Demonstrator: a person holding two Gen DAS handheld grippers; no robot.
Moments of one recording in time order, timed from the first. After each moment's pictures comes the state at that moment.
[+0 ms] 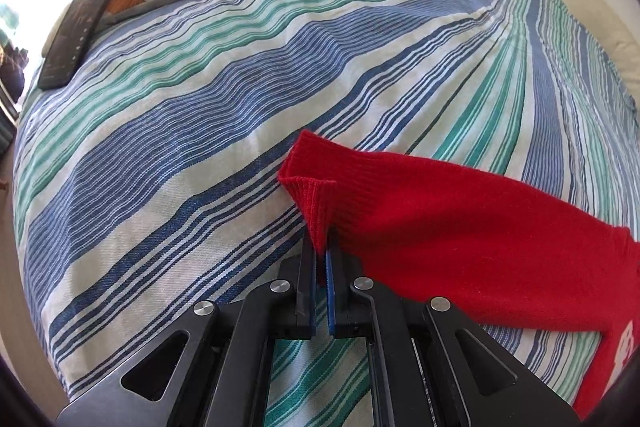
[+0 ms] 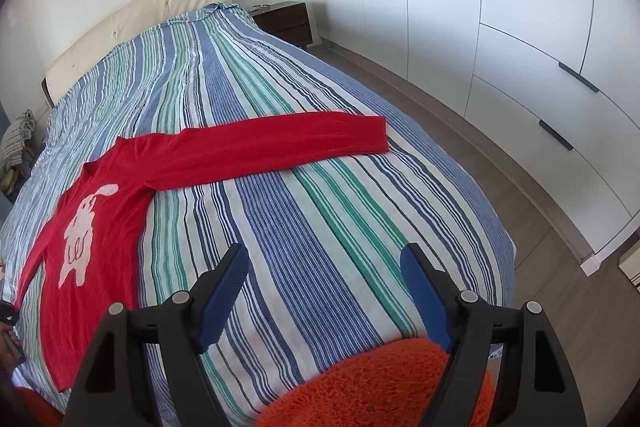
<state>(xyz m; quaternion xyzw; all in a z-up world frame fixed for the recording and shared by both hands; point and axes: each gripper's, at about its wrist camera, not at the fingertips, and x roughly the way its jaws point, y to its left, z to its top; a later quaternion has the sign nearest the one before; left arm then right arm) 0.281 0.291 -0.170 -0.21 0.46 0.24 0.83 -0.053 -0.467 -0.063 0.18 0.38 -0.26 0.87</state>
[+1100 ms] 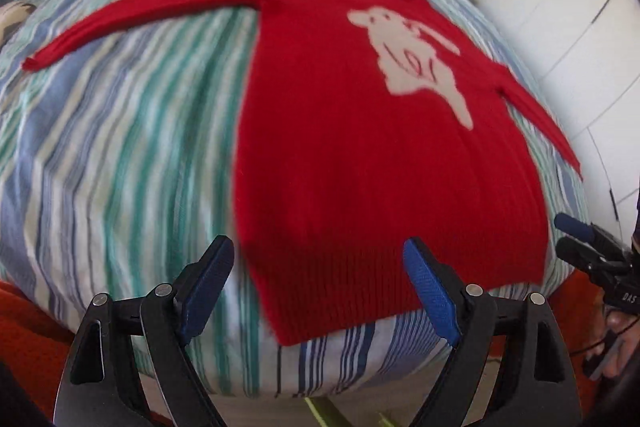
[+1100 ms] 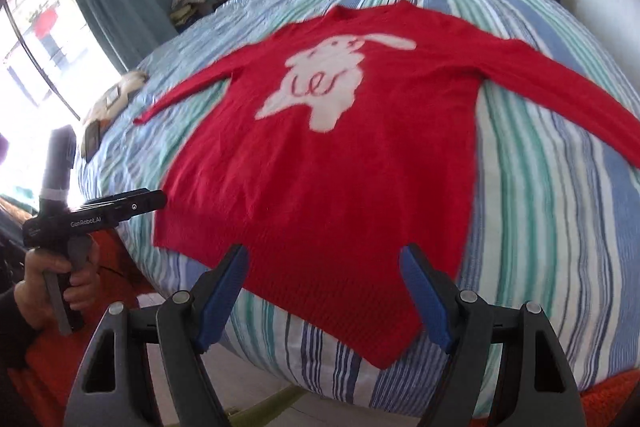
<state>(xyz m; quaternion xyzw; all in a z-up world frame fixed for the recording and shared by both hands) 0.109 0.002 -0.141 -0.06 0.54 -0.14 0.83 0.029 -0.237 -0.120 0.07 0.50 0.14 0.85</state>
